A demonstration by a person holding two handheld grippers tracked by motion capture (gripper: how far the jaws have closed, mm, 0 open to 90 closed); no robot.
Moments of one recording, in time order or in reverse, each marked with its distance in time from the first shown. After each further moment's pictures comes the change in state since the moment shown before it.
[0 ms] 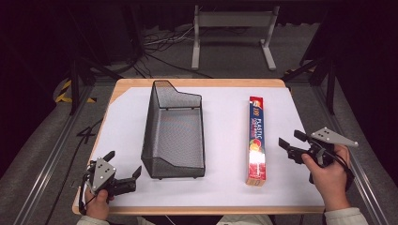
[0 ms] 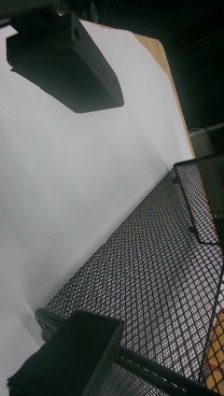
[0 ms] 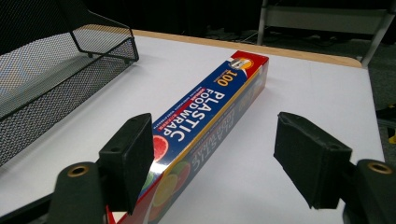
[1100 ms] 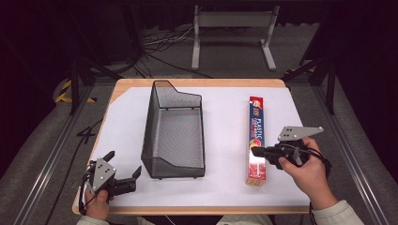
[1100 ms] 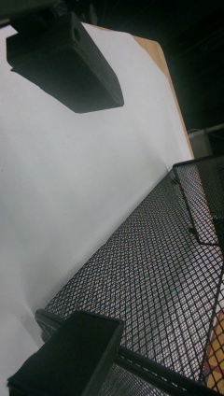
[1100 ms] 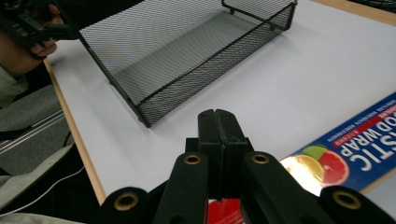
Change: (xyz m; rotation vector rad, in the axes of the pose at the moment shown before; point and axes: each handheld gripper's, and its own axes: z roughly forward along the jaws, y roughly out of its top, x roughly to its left) left arm 0.000 0.000 0.000 0.000 0.006 0.007; right arm 0.078 0.039 0.010 0.229 0.453 -0.173
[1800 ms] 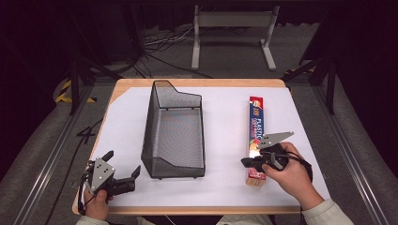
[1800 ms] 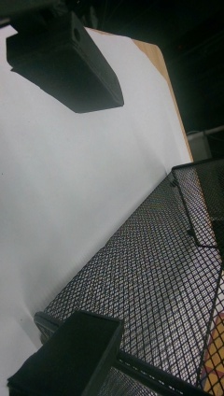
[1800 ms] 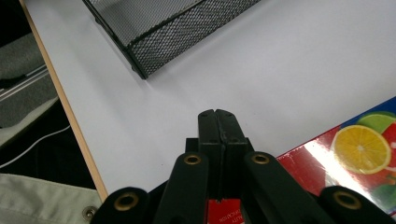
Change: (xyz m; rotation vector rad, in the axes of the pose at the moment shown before) left arm 0.001 0.000 -0.002 -0.007 0.003 -0.008; right arm 0.004 -0.014 0.044 0.219 0.010 -0.033
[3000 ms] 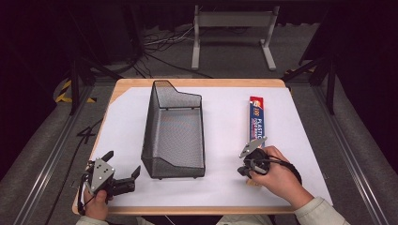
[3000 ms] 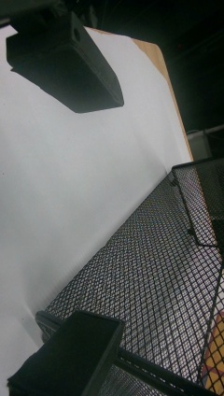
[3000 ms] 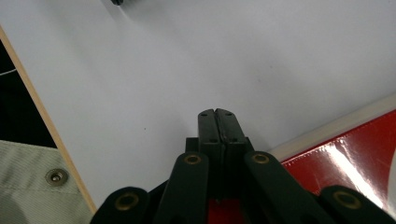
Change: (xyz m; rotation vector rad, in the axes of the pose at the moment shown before) left arm 0.001 0.000 -0.001 0.000 -0.001 0.002; right arm 0.009 0.000 0.039 0.268 -0.063 -0.067
